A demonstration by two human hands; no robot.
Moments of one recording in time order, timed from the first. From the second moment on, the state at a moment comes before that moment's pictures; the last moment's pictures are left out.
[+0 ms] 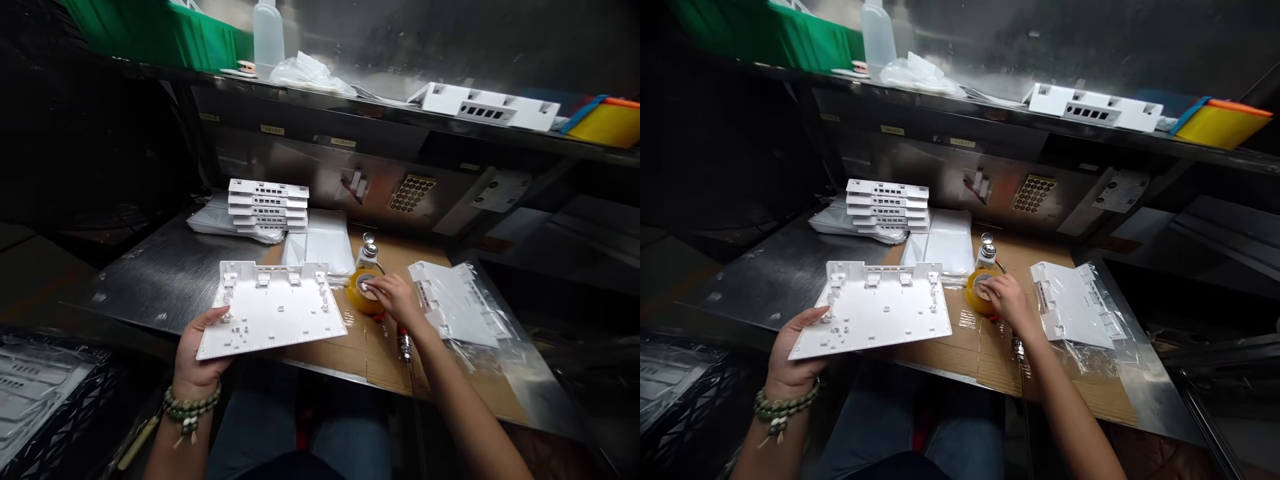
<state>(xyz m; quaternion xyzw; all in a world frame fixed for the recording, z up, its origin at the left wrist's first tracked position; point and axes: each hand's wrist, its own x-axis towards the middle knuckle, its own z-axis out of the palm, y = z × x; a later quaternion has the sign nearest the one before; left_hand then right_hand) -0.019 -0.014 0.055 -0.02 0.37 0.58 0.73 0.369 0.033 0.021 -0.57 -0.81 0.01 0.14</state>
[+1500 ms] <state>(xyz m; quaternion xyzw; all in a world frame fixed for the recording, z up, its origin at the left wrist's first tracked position) 0.064 -0.010 0.092 0.13 0.23 0.69 0.67 0.189 -0.062 0.082 -0.37 -0.76 0.24 0.49</state>
